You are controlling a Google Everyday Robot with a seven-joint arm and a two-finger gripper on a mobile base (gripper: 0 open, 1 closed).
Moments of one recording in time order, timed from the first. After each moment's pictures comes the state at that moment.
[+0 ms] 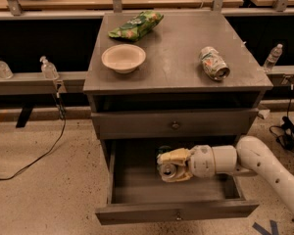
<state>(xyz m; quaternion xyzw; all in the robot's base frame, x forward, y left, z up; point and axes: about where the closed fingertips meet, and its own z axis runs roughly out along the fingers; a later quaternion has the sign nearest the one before) 0.490 -0.069 0.630 -0.76 0.15 0.07 0.62</state>
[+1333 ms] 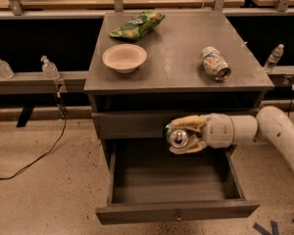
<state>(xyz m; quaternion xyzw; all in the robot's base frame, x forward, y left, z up) 0.516 -0.091 0.754 -0.70 0.18 0.15 0.67</state>
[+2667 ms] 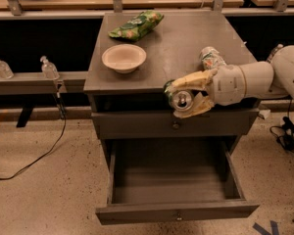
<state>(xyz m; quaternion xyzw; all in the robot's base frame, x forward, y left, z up) 0.537 -0.090 0.878 -0.77 0.09 0.09 0.63</state>
